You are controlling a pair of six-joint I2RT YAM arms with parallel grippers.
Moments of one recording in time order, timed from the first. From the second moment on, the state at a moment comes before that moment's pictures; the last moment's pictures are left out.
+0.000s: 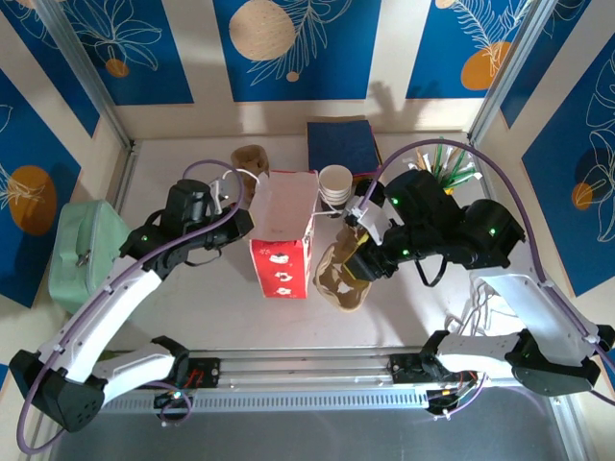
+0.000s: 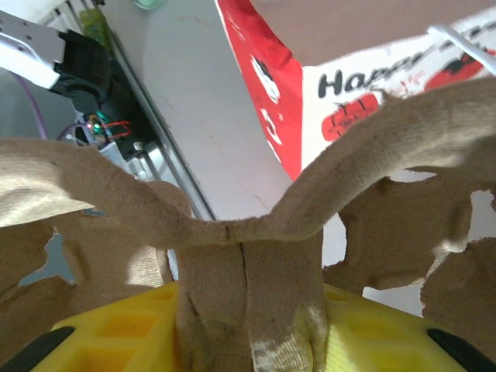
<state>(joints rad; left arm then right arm) -0.51 1.05 1.08 -0.67 0.25 -0.82 0.83 1.16 1.69 -1.42 -0.30 -0.02</state>
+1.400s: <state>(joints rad) -0.61 1.01 1.01 -0.54 0.24 -0.76 0.76 1.61 2.10 -1.37 0.13 -0.32</state>
